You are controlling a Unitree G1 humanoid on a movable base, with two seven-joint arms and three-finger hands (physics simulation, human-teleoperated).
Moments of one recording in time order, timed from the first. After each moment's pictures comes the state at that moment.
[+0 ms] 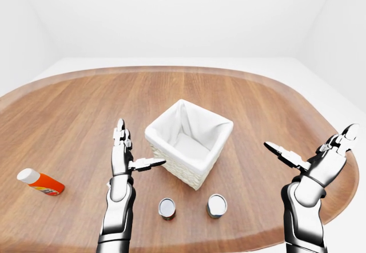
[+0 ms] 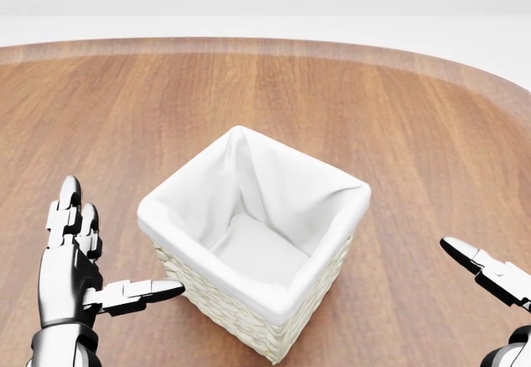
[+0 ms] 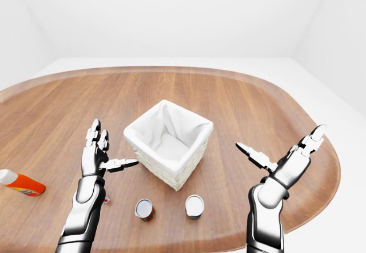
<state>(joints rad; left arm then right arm) -0.03 0.03 0.10 0.05 -0.06 -0.09 0.08 0.05 -0.03 -0.33 -0.23 -0.07 -0.05 -0.52</state>
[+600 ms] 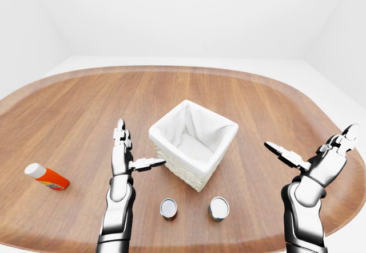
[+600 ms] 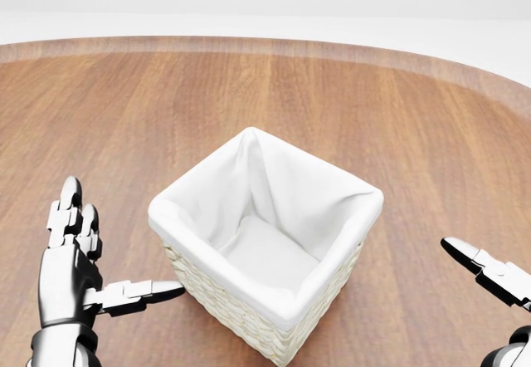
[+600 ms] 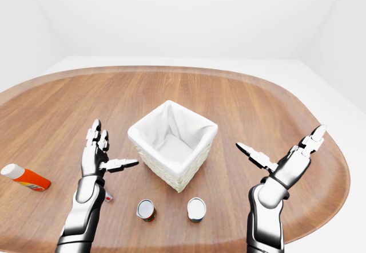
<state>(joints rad) -0.03 0.03 0.09 0.05 -0.05 -0.07 0.08 0.05 -0.03 -0.33 -0.22 -0.06 -0.05 -0.52</state>
